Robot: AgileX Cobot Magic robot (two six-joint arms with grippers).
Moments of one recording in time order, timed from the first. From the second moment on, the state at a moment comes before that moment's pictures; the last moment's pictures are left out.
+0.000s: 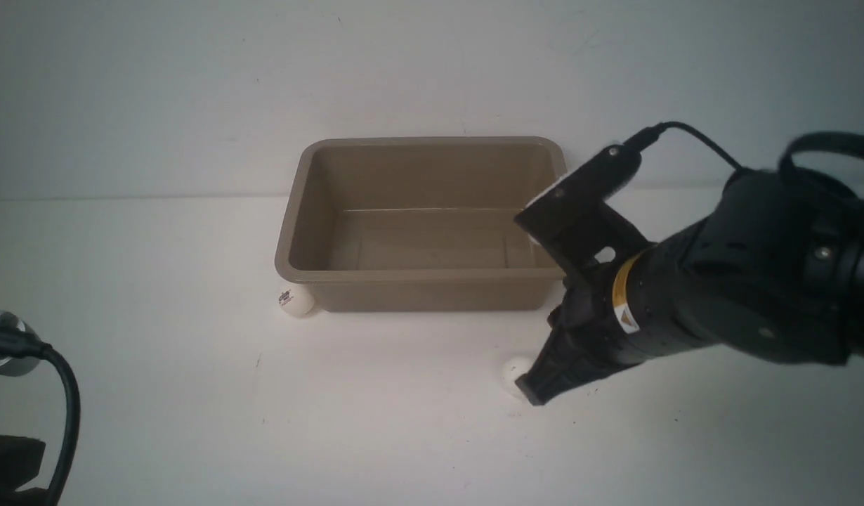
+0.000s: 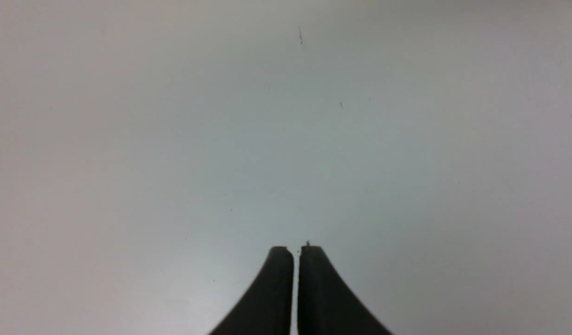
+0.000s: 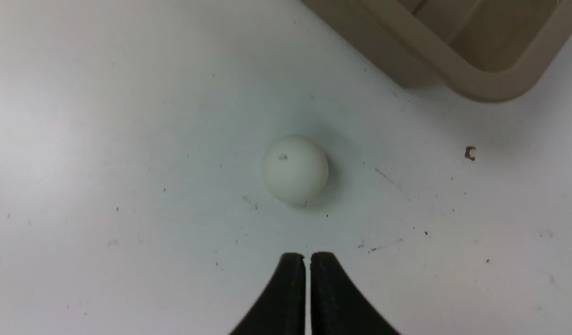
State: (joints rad) right arm 0.75 1.53 -1.12 -0.32 0.80 0.26; left arm 0.18 0.68 -0.64 -0.33 0.98 0.43
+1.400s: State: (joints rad) right arm 0.53 1.81 -1.19 0.21 0.68 0.03; left arm 0.18 0.68 -0.64 -0.55 0.99 0.57
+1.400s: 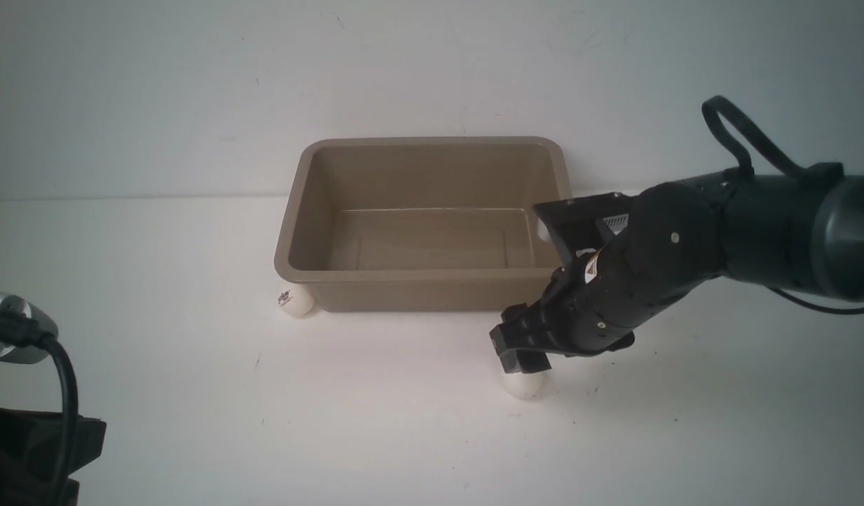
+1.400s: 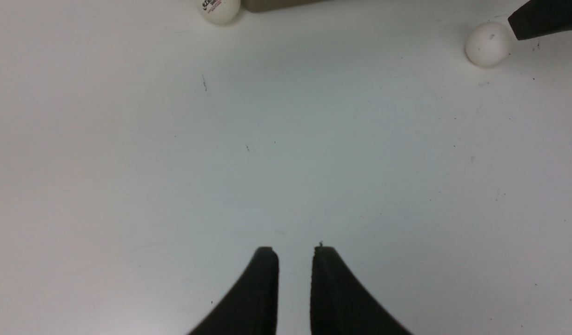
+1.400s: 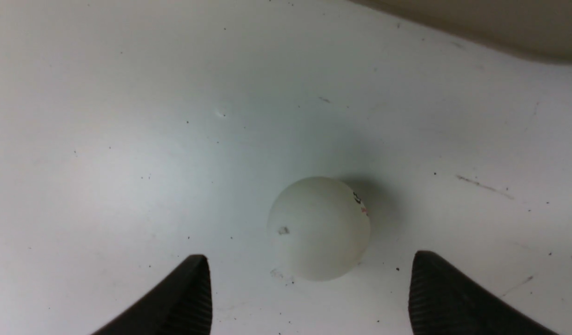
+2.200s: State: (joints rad) right arm 0.58 1.97 -1.41 0.02 0.90 0.10; left arm 0.18 0.68 -0.64 -0.57 0.99 0.57
